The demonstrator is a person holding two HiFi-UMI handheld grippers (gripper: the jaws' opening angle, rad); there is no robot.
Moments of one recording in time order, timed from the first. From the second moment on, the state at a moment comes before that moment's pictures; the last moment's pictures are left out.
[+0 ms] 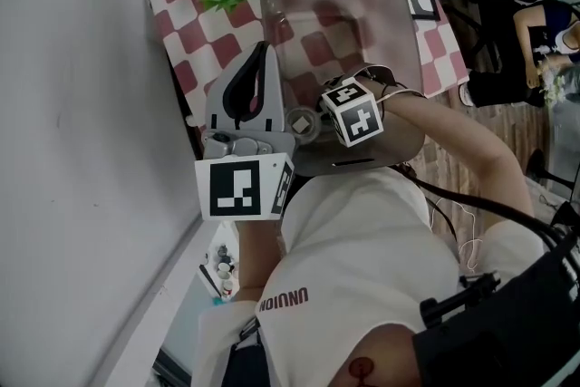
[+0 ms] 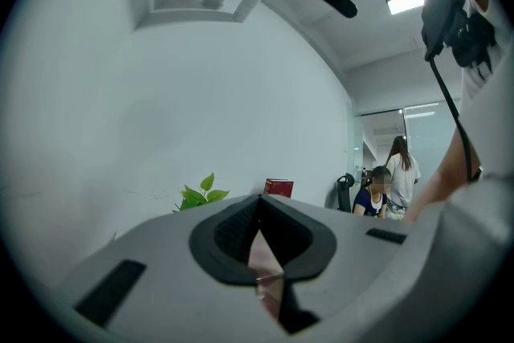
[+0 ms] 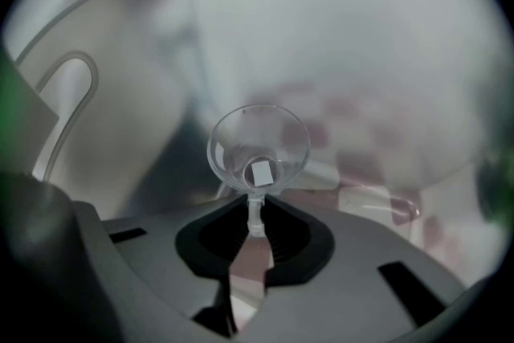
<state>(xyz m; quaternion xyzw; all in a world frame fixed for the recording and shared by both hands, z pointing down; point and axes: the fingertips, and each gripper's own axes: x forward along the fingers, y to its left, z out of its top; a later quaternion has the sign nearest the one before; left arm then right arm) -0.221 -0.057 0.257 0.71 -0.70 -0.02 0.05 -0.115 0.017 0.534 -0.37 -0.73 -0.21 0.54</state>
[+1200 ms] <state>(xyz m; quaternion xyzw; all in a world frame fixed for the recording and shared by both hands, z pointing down) -0.215 -0.054 0.258 0.71 -0.70 -0.02 0.05 -0.122 -0.019 0.495 -0.27 -0.76 -0.19 0.56</state>
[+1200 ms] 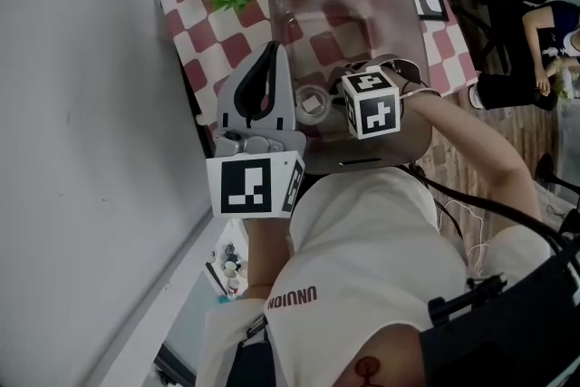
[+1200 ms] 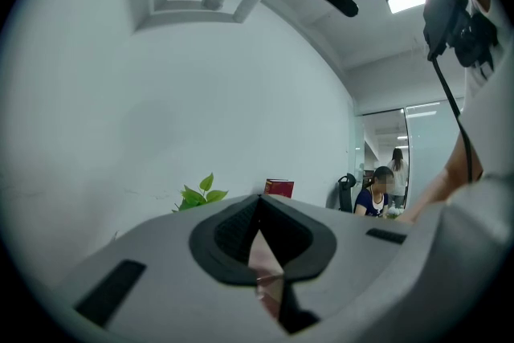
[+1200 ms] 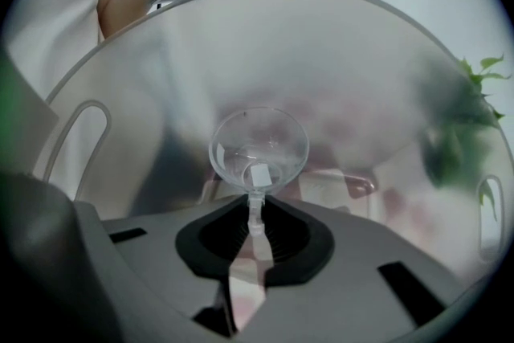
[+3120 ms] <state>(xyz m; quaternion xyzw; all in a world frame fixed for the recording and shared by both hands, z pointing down) -0.201 -0.058 0.250 0.71 -0.70 -0.01 0.04 -0.135 -0.084 0.398 -0.03 -0.87 -0.16 0.46</state>
